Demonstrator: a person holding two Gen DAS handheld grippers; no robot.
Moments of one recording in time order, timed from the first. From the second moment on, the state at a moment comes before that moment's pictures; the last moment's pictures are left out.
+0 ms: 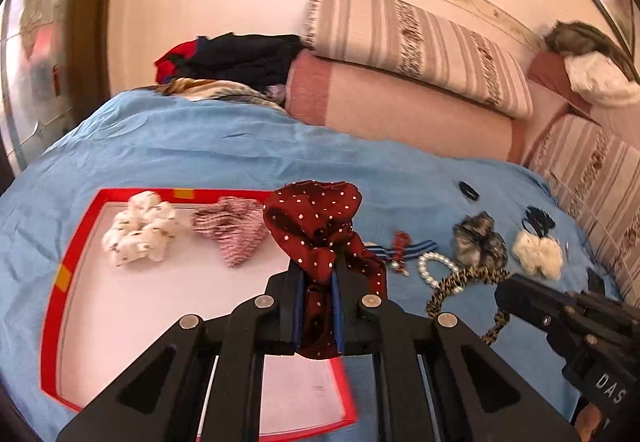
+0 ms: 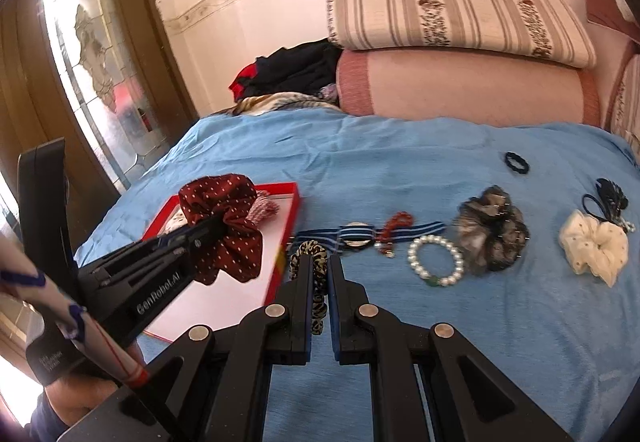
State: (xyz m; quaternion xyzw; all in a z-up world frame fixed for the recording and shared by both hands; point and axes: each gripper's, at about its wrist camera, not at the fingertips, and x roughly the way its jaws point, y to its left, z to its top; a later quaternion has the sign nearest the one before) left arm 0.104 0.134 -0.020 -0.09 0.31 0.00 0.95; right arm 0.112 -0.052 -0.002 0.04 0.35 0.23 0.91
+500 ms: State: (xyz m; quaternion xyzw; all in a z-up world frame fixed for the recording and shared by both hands) left arm 0.109 0.208 -0.017 -0.15 0.31 0.06 0.94; right arm 0.126 0.011 -0.002 0.03 0.37 0.27 0.89
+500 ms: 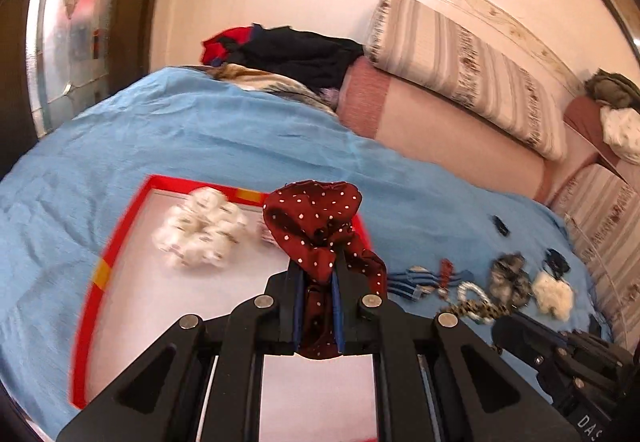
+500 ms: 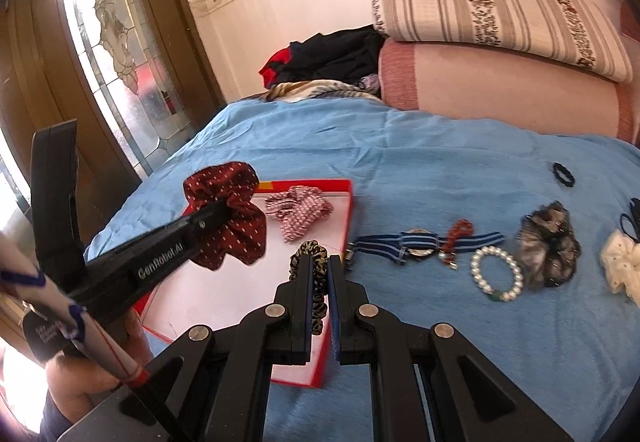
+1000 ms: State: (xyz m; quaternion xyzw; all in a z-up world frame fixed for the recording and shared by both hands) left arm 0.122 0.304 -0.055 -0.21 0.38 0.16 0.89; right arm 0.166 0.097 -0.023 0.03 0.41 0.32 0.85
